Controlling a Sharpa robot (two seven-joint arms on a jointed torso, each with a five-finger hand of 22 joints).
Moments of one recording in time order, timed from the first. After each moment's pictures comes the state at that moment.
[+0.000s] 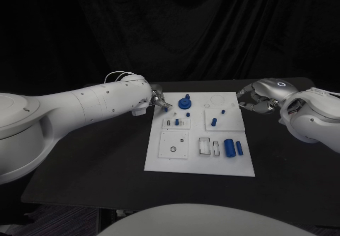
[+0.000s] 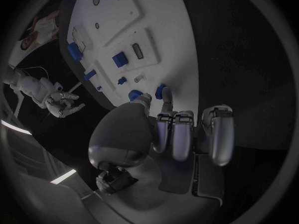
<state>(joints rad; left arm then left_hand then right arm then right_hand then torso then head) 1.31 -0.44 -0.21 0.91 -1.07 0.10 -0.32 1.16 0.06 0.06 0.28 0.27 0.97 0.05 0.16 1.20 1.46 -0.02 1.57 1.31 1.47 -0.07 1.57 1.31 0.01 1.47 0.04 1.46 1.31 1.38 -0.94 -0.25 1.52 -1.62 -0.36 -0.15 1.35 -0.07 0.32 0.20 0.29 0.81 0.08 0.11 0.22 1.47 -0.02 1.56 1.31 1.47 -0.08 1.48 1.31 0.05 1.45 0.04 1.29 1.31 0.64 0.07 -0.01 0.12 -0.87</state>
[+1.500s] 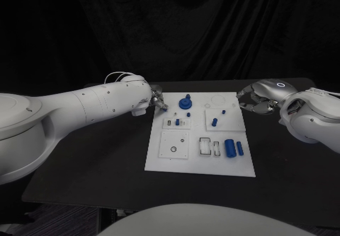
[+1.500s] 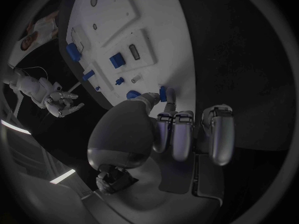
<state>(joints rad) 1.30 -0.44 -0.21 0.90 -1.07 0.10 -0.31 1.26 0.01 0.30 0.22 0.52 0.97 0.05 0.15 1.20 1.46 -0.02 1.57 1.31 1.47 -0.07 1.57 1.31 0.01 1.47 0.04 1.45 1.31 1.38 -0.93 -0.25 1.52 -1.62 -0.34 -0.15 1.35 -0.07 0.33 0.20 0.29 0.81 0.08 0.11 0.22 1.47 -0.02 1.56 1.31 1.47 -0.08 1.48 1.31 0.05 1.45 0.04 1.28 1.31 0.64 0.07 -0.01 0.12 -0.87</state>
